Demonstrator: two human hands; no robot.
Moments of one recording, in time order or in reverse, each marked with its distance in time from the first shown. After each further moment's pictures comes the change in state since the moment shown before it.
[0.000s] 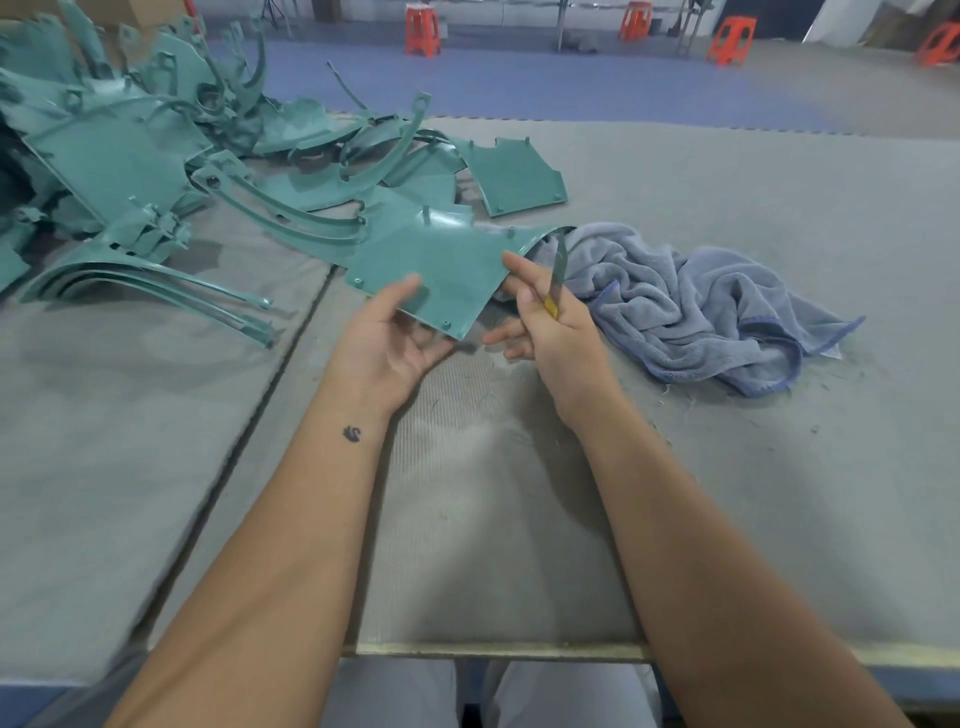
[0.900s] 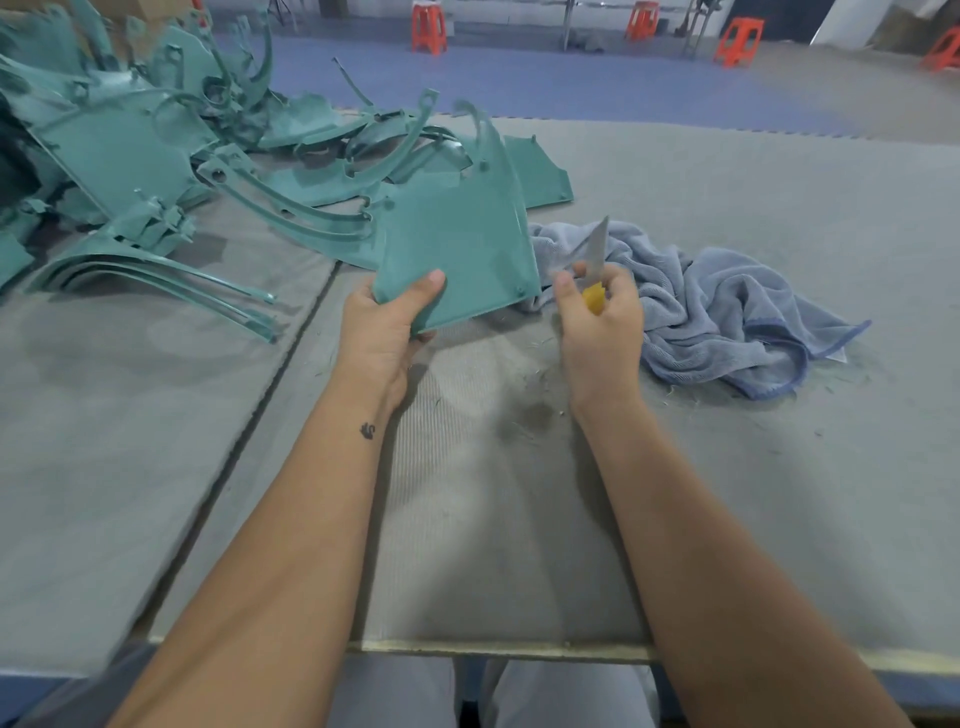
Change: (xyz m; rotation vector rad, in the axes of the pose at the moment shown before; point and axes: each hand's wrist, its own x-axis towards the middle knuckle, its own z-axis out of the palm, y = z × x) left_hand 0.001 -0.001 0.001 0.307 0.150 0.246; right_hand 0.005 0.003 -0.008 -0.074 0.455 -0.113
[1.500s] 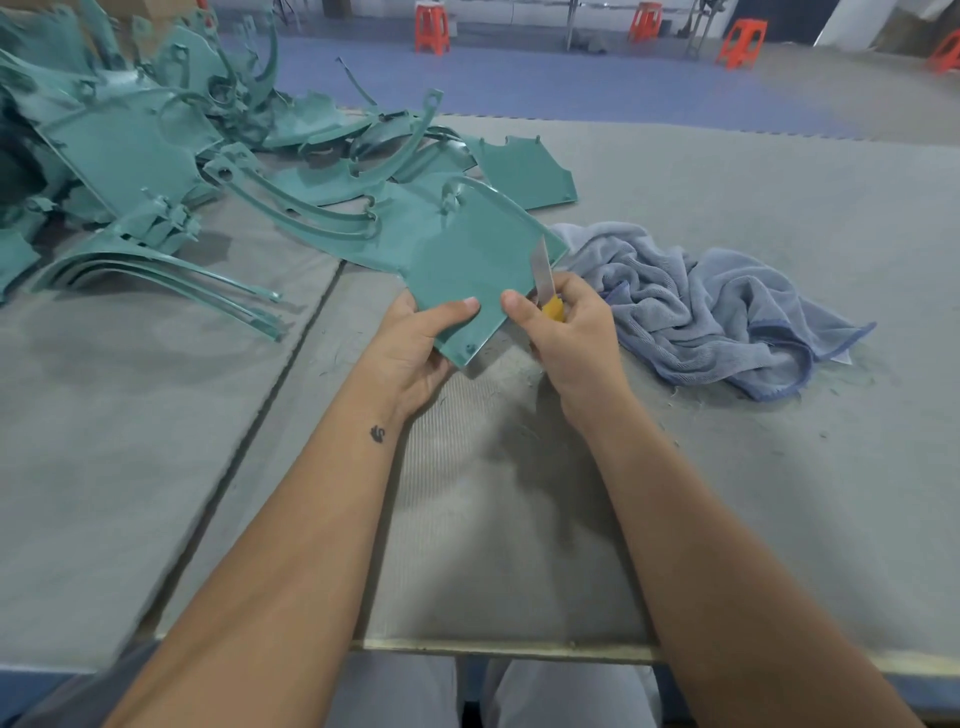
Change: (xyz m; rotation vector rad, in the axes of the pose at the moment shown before) left_hand -0.010 -0.004 0.010 -0.206 -0.253 -0.193; right_hand -0.006 0.002 0.006 0.091 -0.341 0.043
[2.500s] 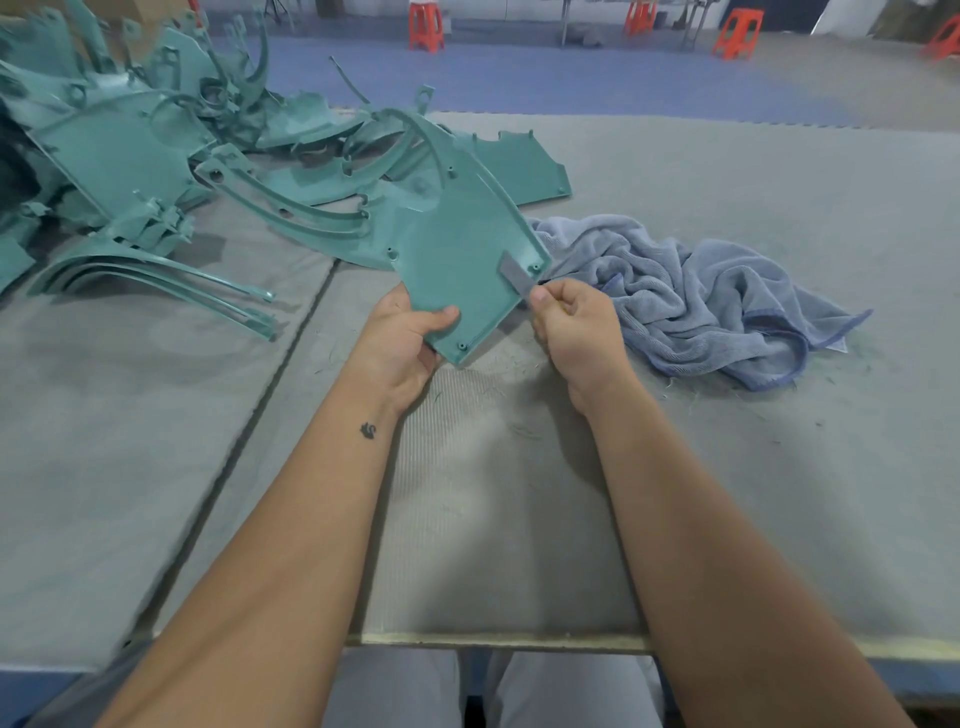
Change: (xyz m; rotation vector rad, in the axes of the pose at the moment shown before) left_hand 0.008 -0.004 -0.009 0.155 0.048 0.036; right_hand 0.014 0.015 -0.012 -0.169 0.080 0.116
